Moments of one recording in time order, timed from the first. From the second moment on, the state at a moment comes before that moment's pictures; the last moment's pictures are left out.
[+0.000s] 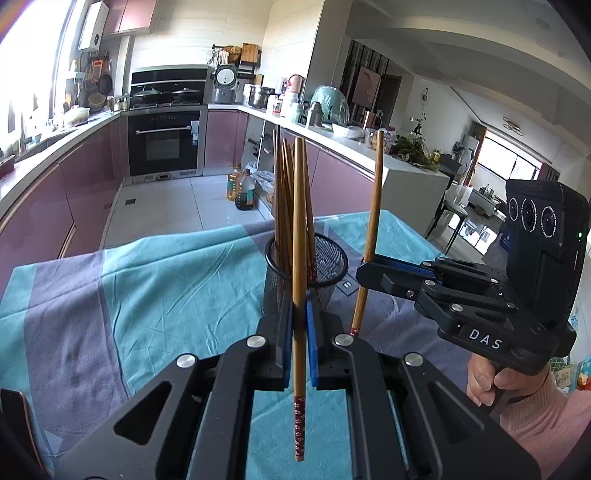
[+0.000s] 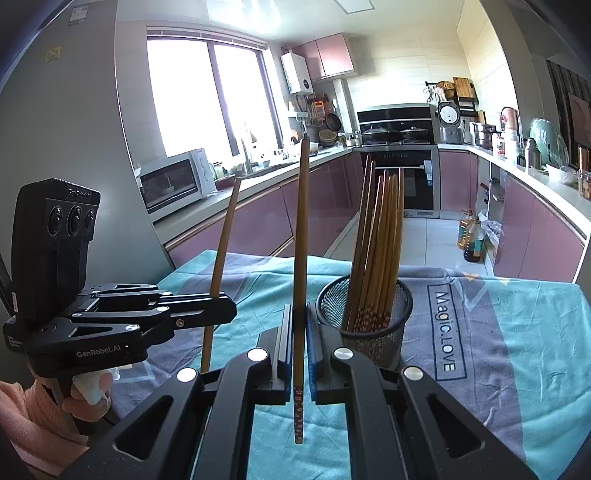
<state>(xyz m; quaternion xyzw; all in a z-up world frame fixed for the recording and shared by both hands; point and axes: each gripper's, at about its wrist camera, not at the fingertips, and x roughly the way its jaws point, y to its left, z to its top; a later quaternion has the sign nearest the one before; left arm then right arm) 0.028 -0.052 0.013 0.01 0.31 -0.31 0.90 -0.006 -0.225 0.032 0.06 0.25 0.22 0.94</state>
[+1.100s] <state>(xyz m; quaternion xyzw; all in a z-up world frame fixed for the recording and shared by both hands) 0.072 -0.083 0.069 -0.04 0.22 -0.32 0.92 0.029 -0.240 0.077 0.05 0.18 0.19 0.96</state>
